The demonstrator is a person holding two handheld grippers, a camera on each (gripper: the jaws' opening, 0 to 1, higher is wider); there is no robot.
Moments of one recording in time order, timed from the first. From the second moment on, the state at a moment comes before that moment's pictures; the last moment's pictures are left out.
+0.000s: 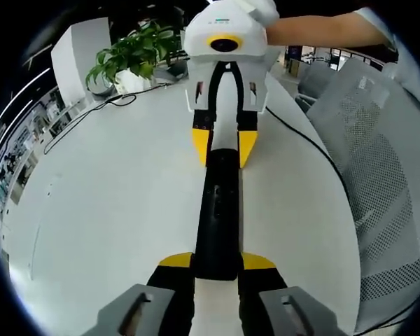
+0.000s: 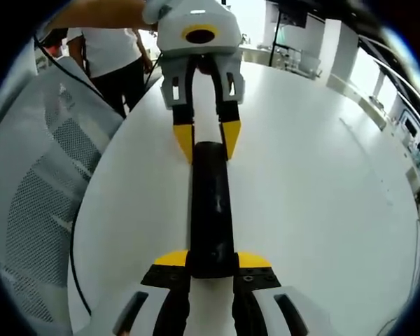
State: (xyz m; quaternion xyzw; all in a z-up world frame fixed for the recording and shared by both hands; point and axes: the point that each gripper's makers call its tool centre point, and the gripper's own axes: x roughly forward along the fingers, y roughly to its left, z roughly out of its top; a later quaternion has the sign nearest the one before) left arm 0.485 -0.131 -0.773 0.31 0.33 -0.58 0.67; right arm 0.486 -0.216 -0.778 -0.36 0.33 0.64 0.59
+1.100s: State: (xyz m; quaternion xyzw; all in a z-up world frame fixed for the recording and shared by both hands) left arm 0.486 -0.131 -0.773 0.33 0.33 -0.58 0.67; right arm 0.489 -0.218 -0.761 -0.37 0.31 0.65 0.59
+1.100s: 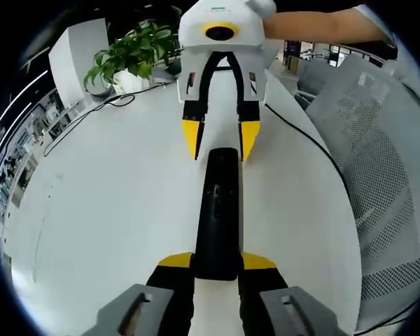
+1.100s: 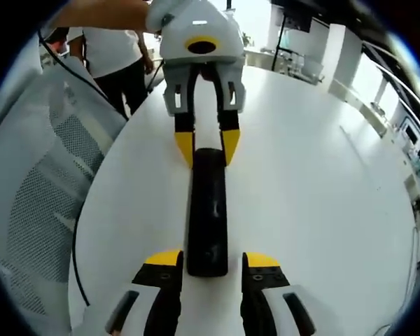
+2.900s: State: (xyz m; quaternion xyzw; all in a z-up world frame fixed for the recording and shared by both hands) left arm 0.485 -0.132 -0.774 0.34 0.34 -0.58 0.67; right arm 0.477 -0.230 -0.724 -0.47 0.29 0.65 0.52
